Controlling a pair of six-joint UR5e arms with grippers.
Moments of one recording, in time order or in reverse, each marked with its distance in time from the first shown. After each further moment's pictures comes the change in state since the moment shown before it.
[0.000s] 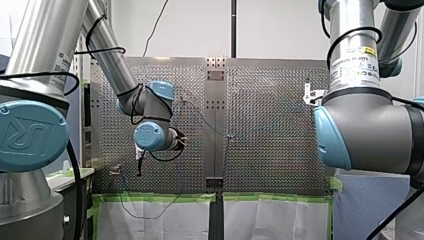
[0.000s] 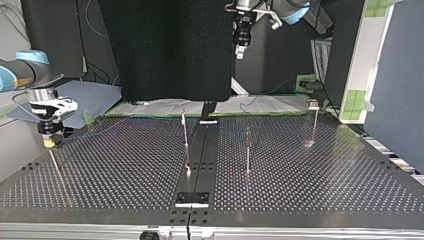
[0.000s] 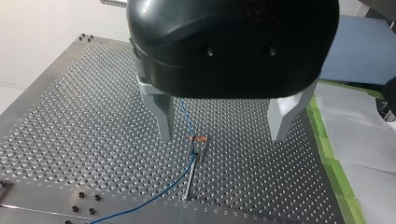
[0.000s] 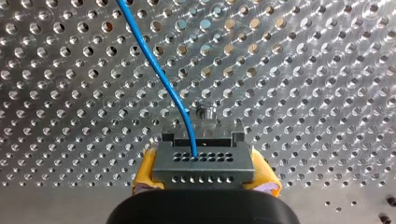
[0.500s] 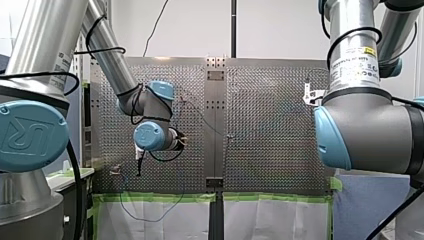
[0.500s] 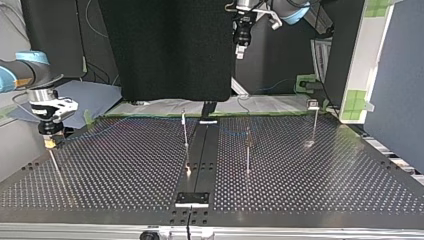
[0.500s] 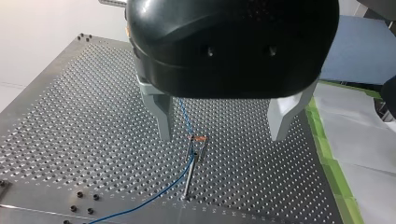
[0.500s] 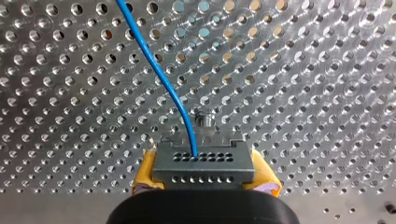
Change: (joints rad) left arm 0.000 0.000 0.000 -0.005 0.000 0.000; right arm -0.002 0.004 -0.005 -0.005 -0.022 -0.002
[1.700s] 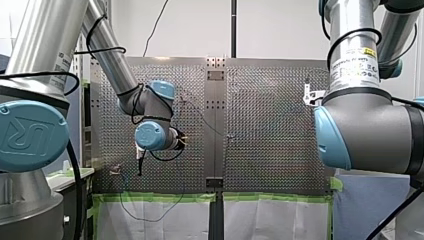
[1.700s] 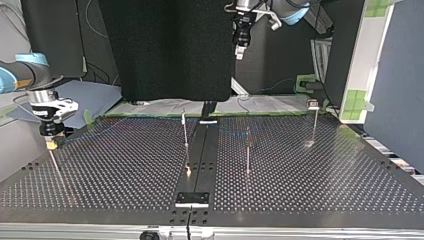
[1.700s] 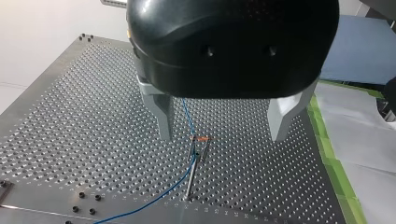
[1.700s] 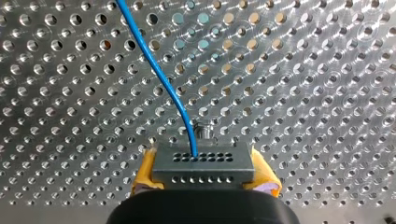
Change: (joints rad) left arm 0.000 0.000 0.006 -0.001 0.000 0.000; right arm -0.002 0.012 -0.013 -0.016 -0.035 -0.001
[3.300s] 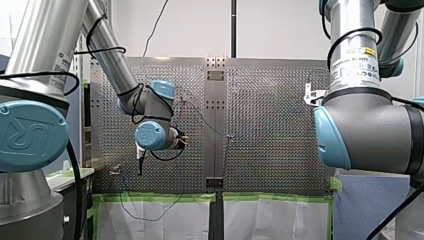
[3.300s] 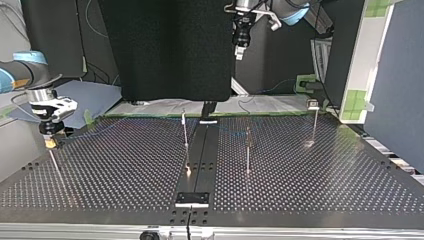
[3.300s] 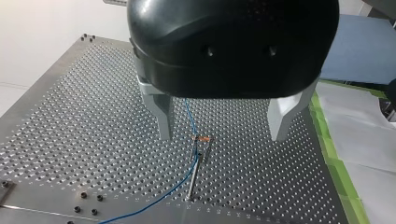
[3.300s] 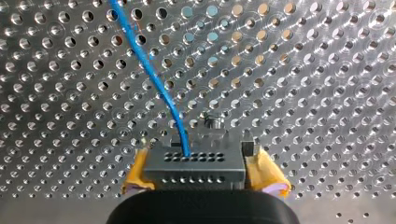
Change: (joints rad) left arm 0.000 0.000 0.003 0.001 0.000 0.000; right arm -0.005 -0.004 -0.001 0.048 0.005 0.011
